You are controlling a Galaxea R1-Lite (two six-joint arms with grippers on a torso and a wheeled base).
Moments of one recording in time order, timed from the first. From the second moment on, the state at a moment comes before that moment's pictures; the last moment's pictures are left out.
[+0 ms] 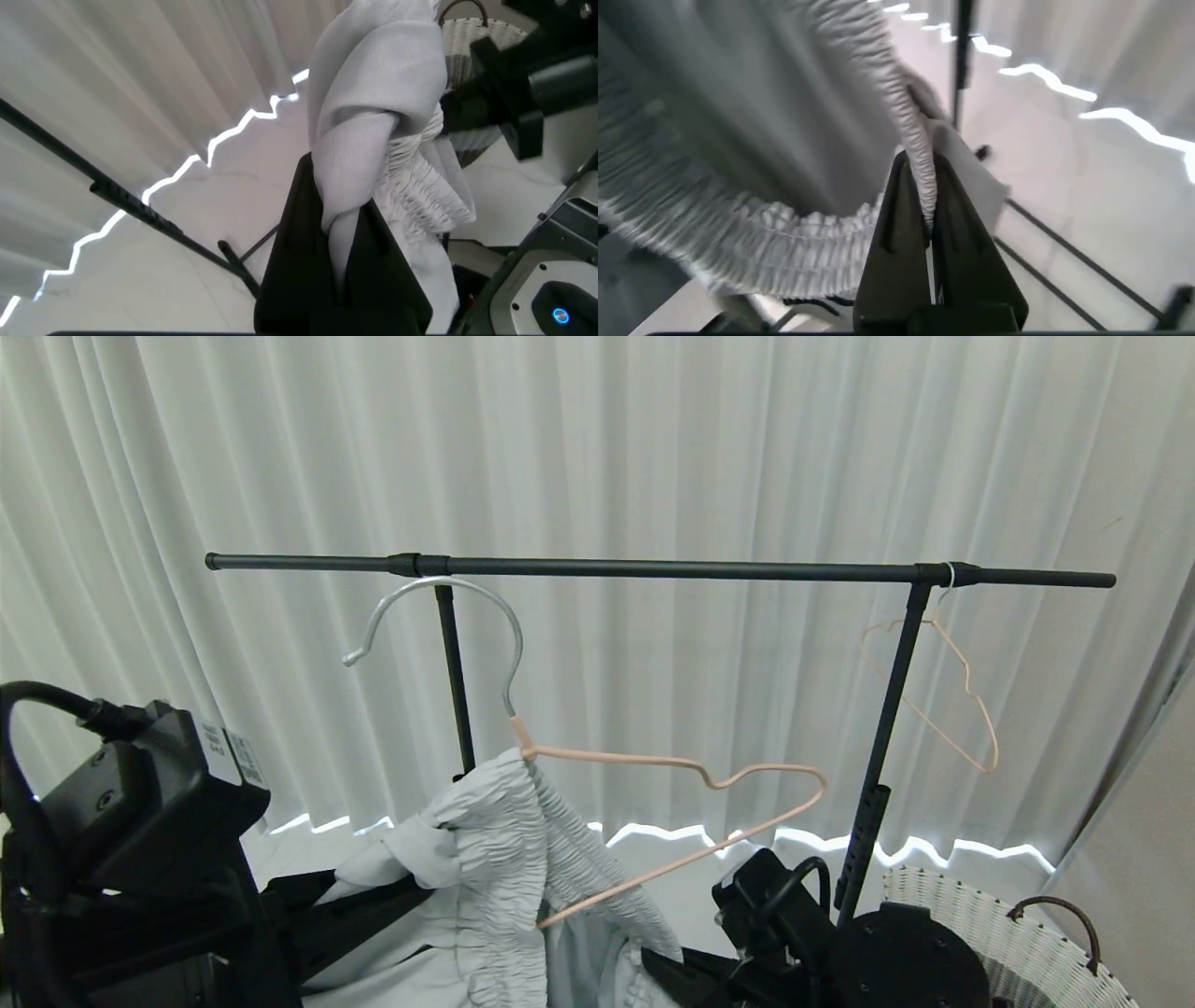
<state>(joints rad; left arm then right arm) -0.75 1.07 -0.61 -0.07 -0.01 0.19 1.14 1.88 -0.44 -1.10 -0.19 0.34</state>
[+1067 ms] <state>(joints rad) -0.74 1.05 -0.47 -0.07 0.17 0.30 0.73 1.81 -0.36 -1.11 -0.21 0.17</state>
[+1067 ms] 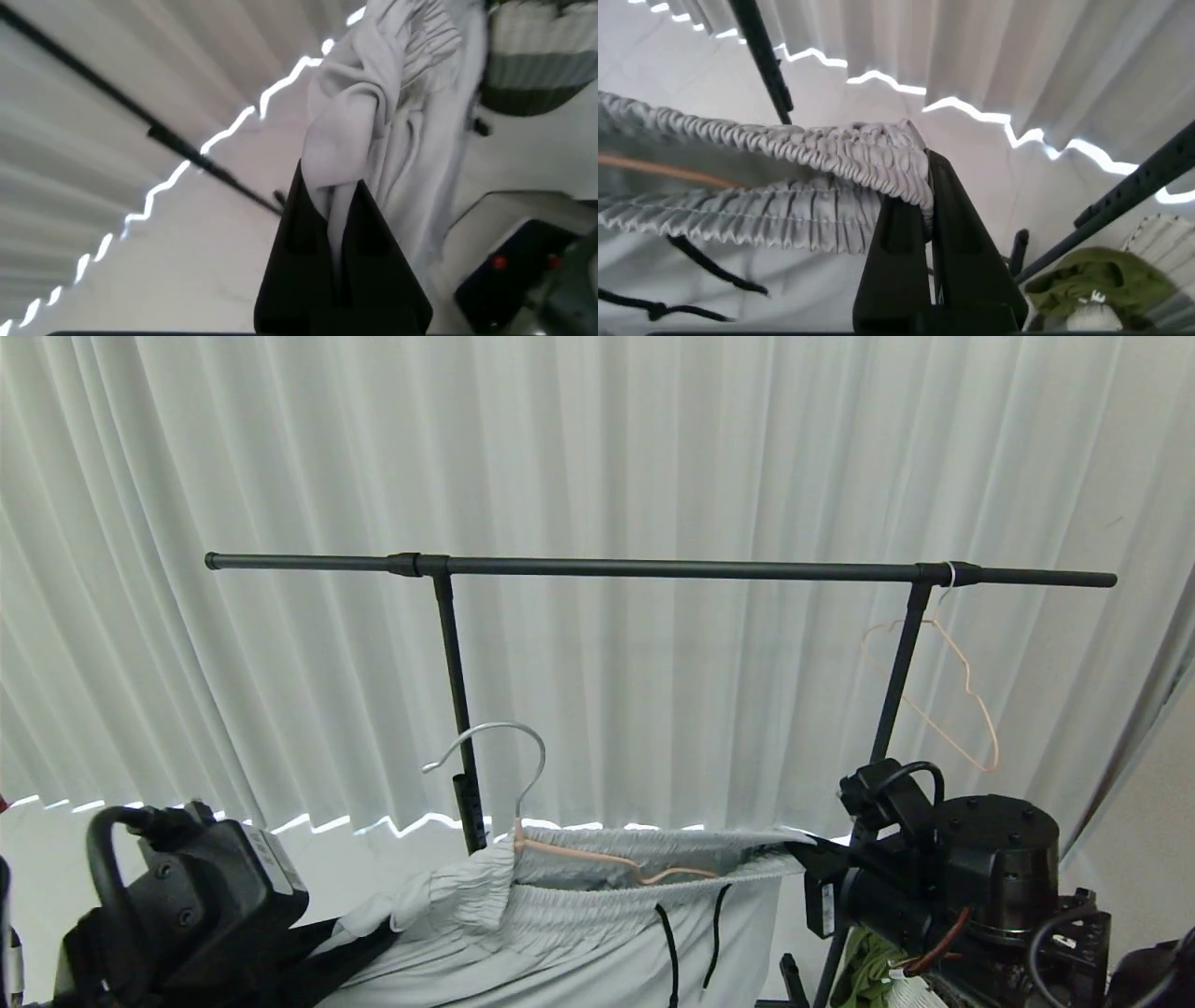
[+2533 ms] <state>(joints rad) -0.82 0.98 -0.38 -0.20 0.06 0.26 1.18 1.37 -0.56 -0.29 -0.15 0.10</state>
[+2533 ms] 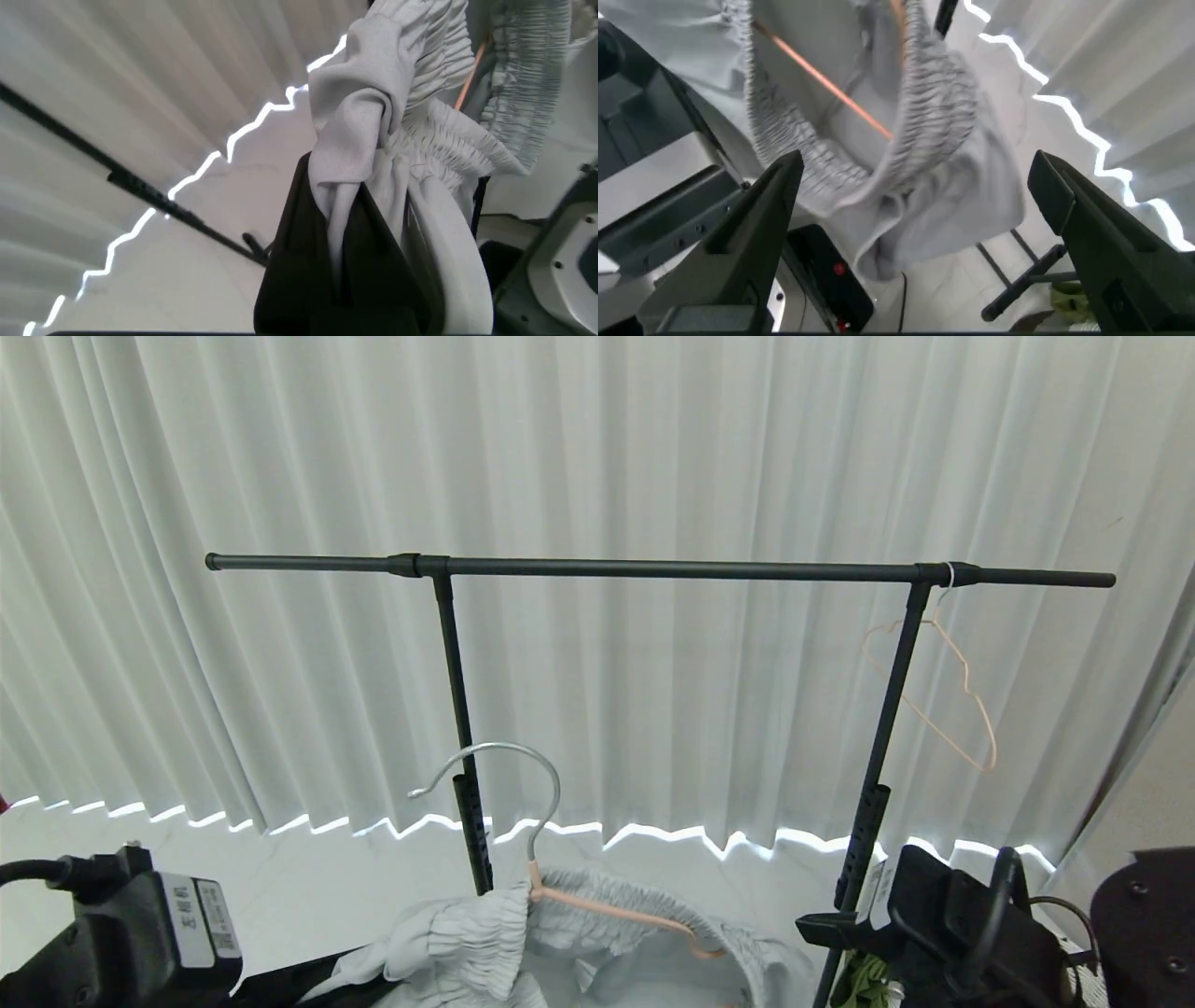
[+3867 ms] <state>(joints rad) -0.85 0.93 -0.36 -0.24 -0.01 0.33 1.13 1.59 -0.81 -0.20 0.16 -0.06</state>
